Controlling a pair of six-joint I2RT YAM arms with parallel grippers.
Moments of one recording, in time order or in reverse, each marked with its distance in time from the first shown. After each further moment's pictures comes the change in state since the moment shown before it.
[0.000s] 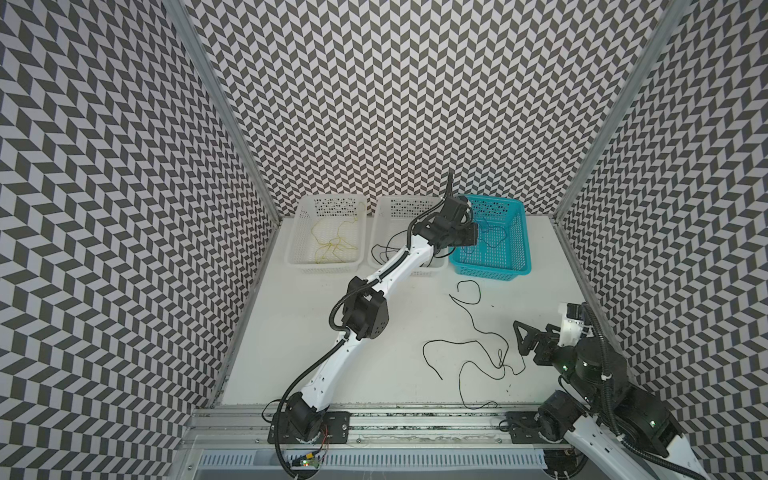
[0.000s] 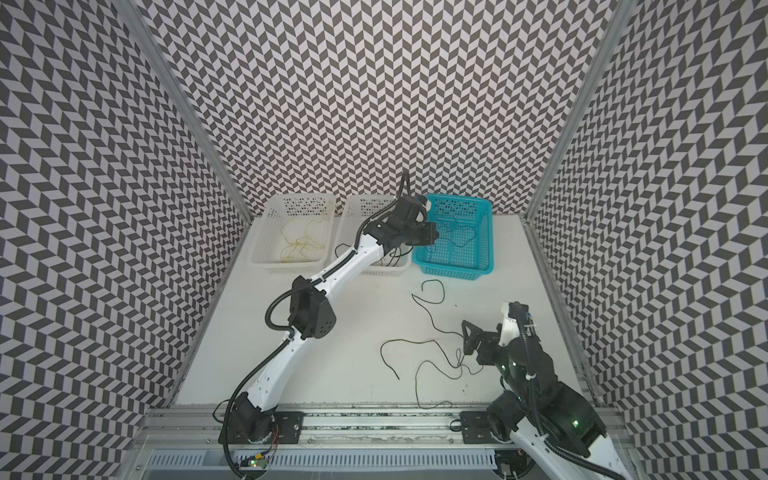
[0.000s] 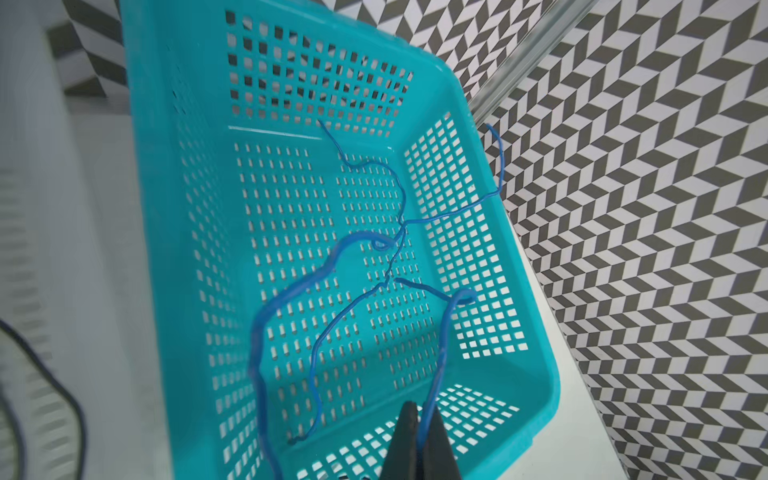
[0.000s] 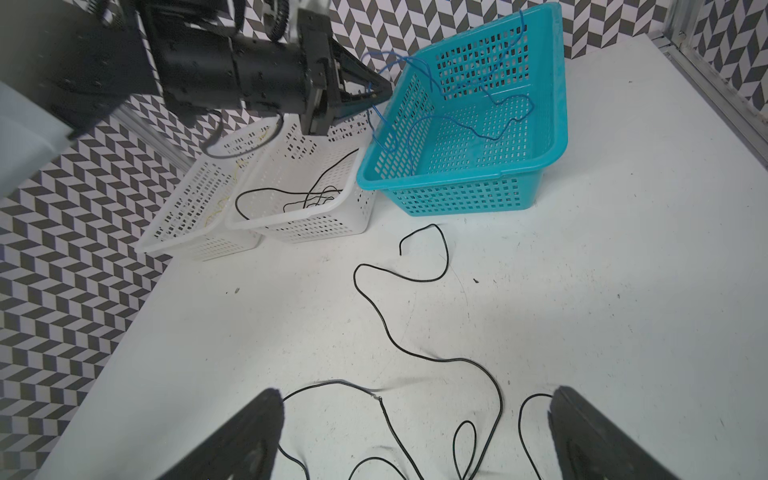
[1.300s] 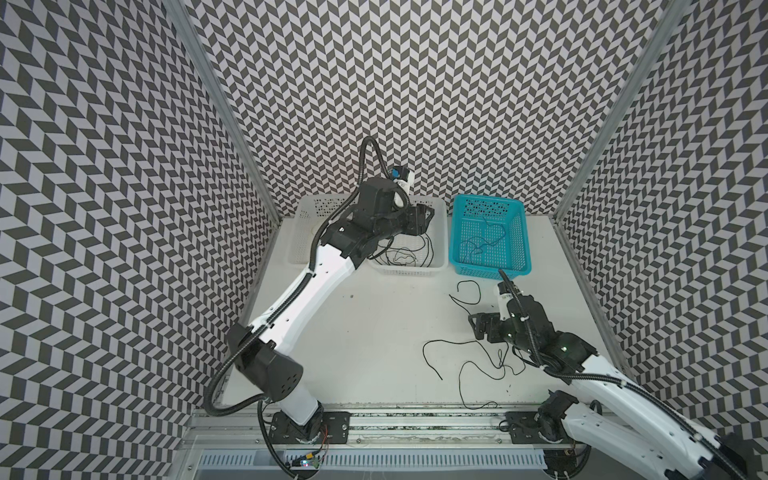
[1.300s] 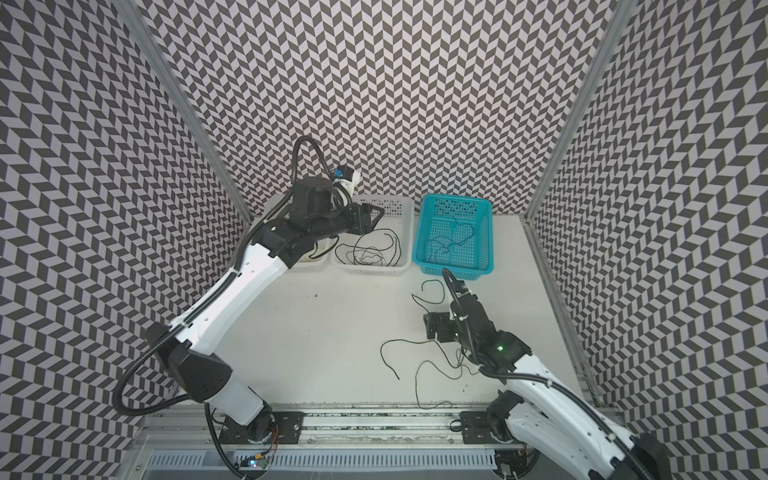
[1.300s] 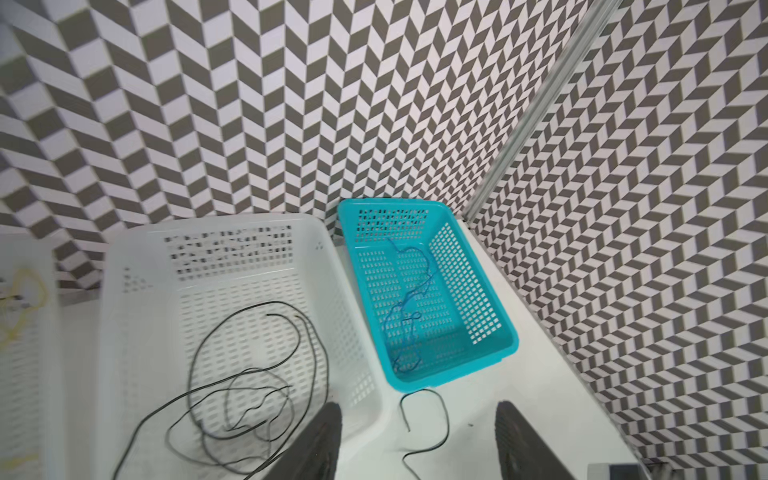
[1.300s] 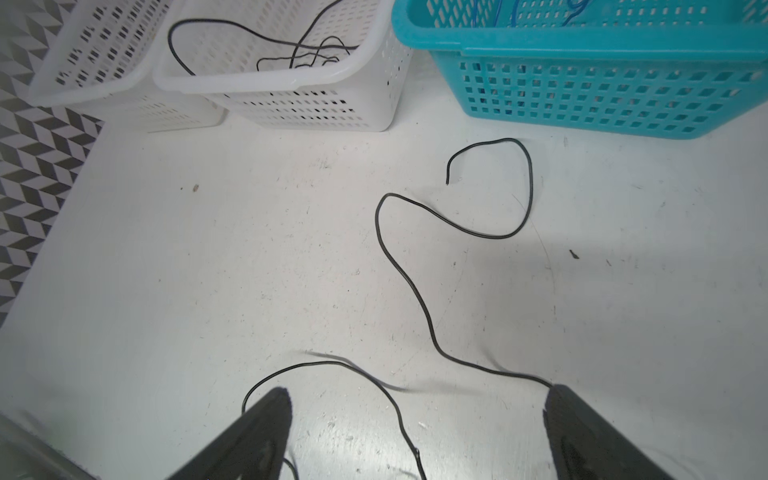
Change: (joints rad) left arm 0.132 -1.006 -0.894 0.085 -0.091 0.254; right arm 0.000 0.673 -0.048 0.433 -0.215 -0.113
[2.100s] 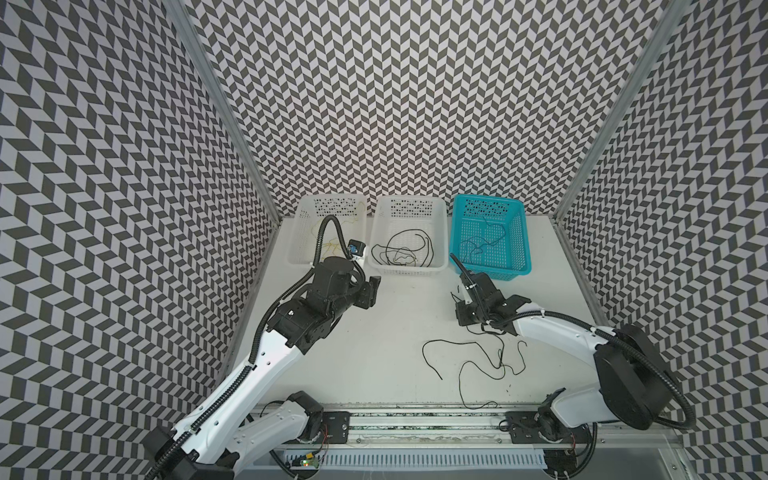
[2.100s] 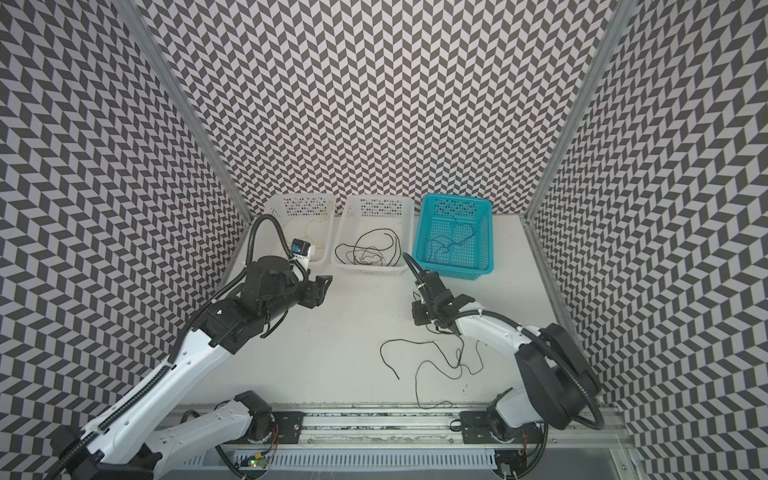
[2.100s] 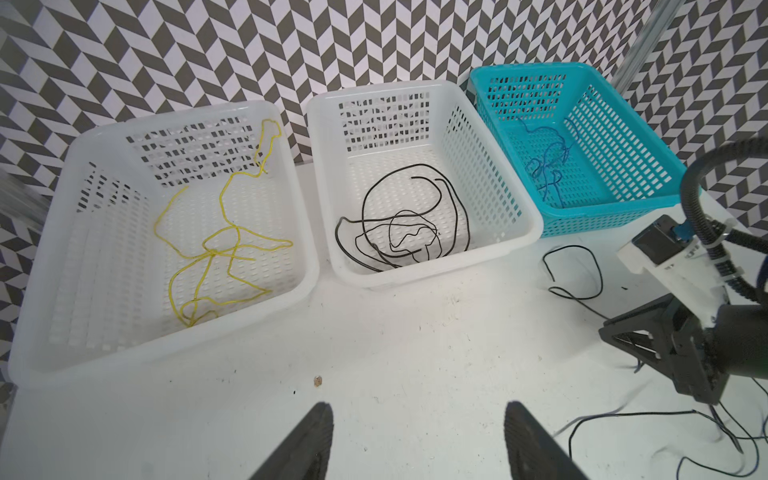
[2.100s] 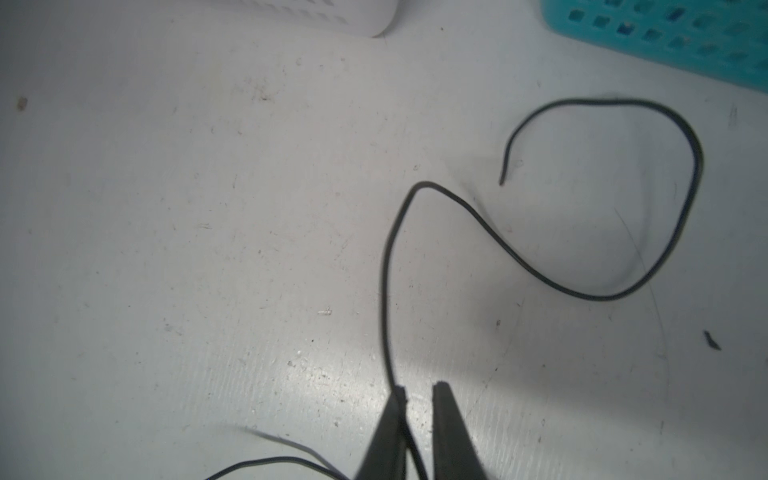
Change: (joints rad) left arm 0.016 -0.584 -0.703 -0.041 -0.288 0.165; right arm -0.008 0.557 0.237 0.089 -0.055 -0.108
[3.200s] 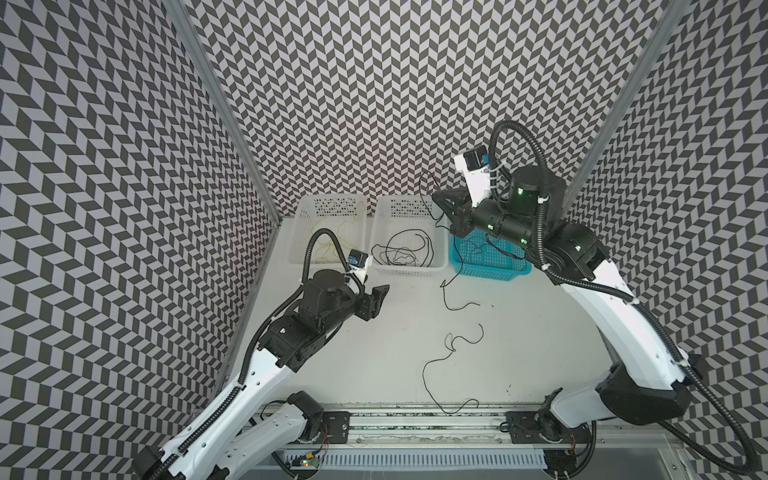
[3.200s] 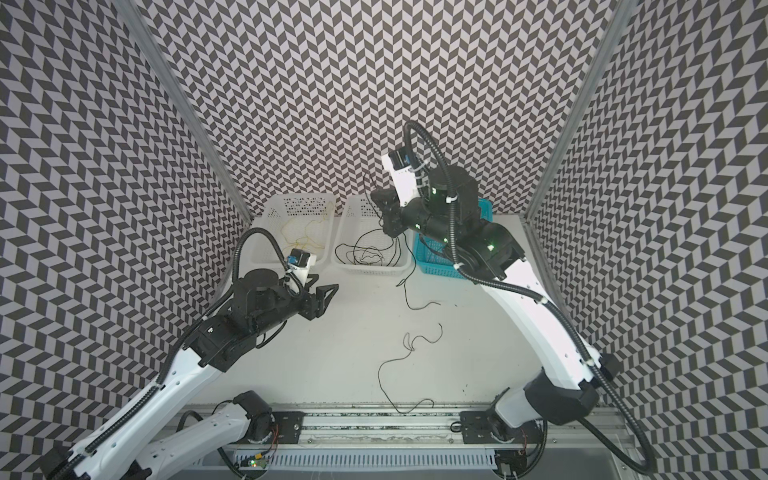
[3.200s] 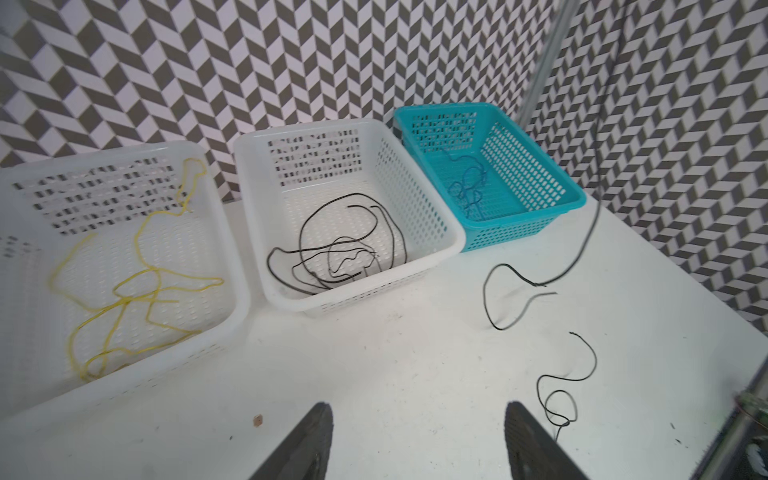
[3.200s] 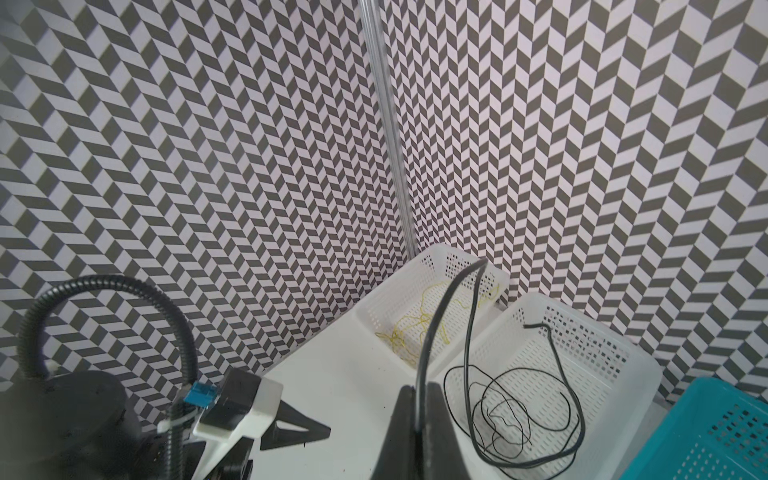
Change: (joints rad) left arm -0.034 -0.122 -0.101 0.116 0.198 0.022; right arm 0.100 0.071 1.211 -0.288 -0.196 -0.289
